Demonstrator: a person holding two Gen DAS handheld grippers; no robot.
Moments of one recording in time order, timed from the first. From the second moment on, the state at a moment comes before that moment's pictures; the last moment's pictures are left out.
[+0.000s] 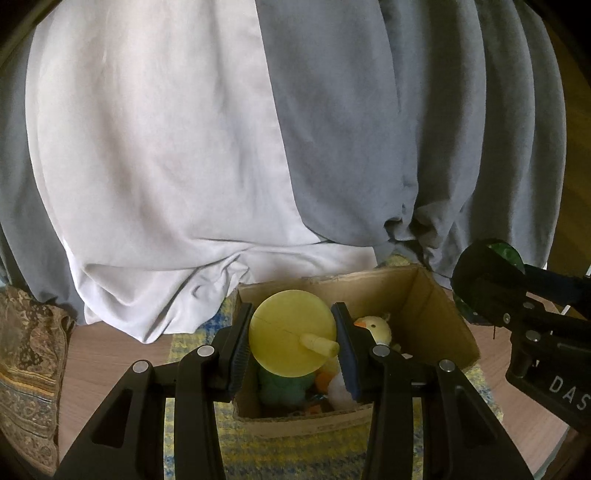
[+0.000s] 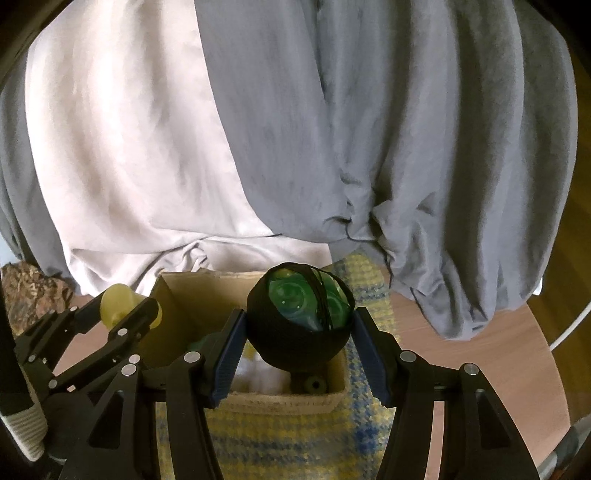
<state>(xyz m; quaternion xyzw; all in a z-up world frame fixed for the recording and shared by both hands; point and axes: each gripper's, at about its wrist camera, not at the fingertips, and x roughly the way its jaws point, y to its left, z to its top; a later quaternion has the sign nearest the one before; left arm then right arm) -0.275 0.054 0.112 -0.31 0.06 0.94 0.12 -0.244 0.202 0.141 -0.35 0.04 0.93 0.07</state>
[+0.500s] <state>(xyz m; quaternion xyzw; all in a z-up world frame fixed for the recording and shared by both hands) -0.299 0.055 0.091 -0.34 0.06 0.93 0.12 -0.272 0.210 0.118 -0.38 0.05 0.92 0.06</state>
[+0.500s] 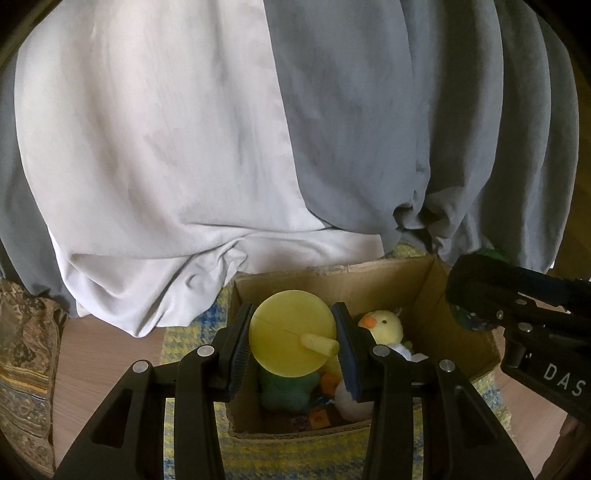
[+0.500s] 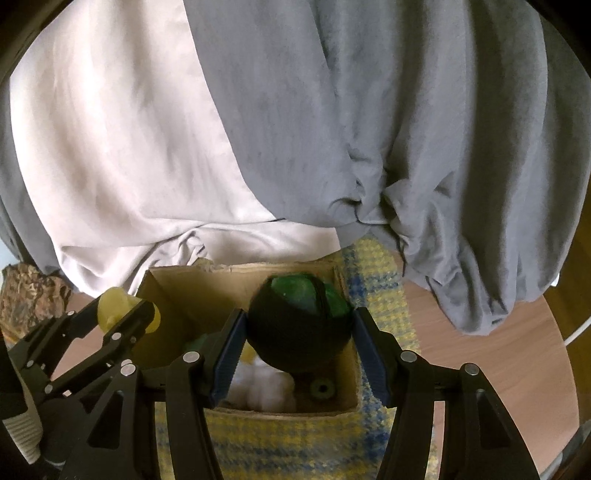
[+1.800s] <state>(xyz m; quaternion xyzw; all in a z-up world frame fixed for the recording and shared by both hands) -0.196 0.041 0.102 -0.30 0.07 0.95 0.03 -0.164 0.216 0.125 -0.35 0.06 0.93 0.09</state>
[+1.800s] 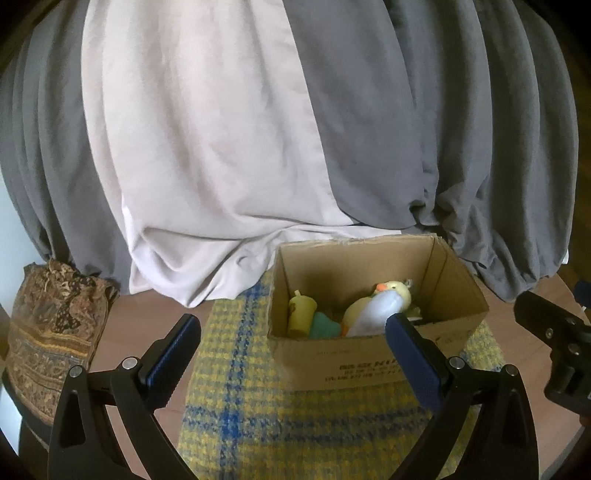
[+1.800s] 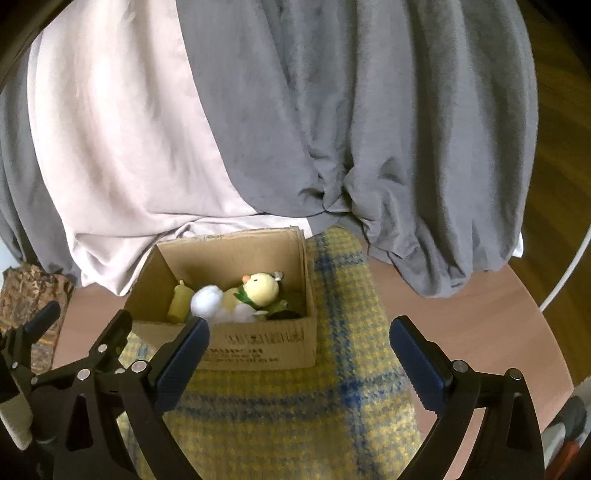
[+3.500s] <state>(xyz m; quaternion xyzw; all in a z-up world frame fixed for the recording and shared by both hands) -0.009 0.008 0.013 -0.37 0.06 0.93 0.02 0.031 0.201 0.051 -0.37 0.08 0.92 0.12</state>
